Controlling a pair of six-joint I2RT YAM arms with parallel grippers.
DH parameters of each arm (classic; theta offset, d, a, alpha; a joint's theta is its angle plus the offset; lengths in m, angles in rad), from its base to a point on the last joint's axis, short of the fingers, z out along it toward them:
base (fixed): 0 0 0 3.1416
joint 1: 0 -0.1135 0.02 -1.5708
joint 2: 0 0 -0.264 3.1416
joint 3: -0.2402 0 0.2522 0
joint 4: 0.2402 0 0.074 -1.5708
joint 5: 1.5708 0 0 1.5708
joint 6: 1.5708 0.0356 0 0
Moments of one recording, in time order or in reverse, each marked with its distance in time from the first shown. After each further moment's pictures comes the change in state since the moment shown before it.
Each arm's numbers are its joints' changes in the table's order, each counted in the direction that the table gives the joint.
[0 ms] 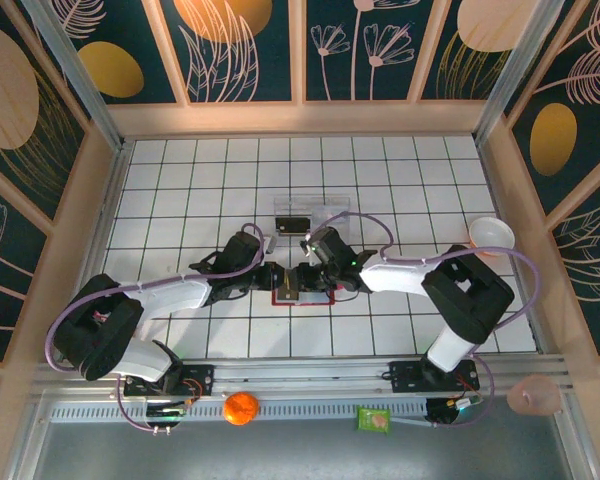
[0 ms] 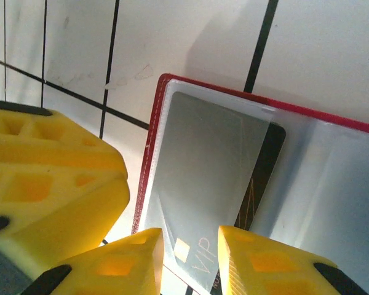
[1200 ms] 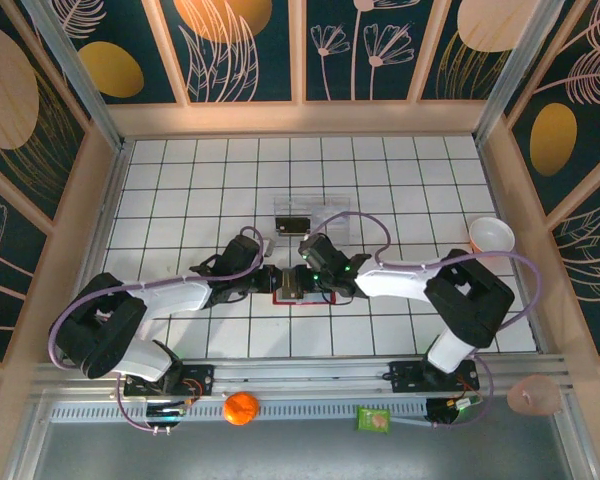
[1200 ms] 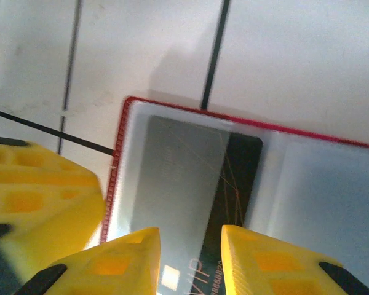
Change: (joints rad) left arm 0.000 -0.009 0.032 -0.021 -0.007 -0.014; right arm -0.085 0.030 -0.028 0.081 0.275 0.006
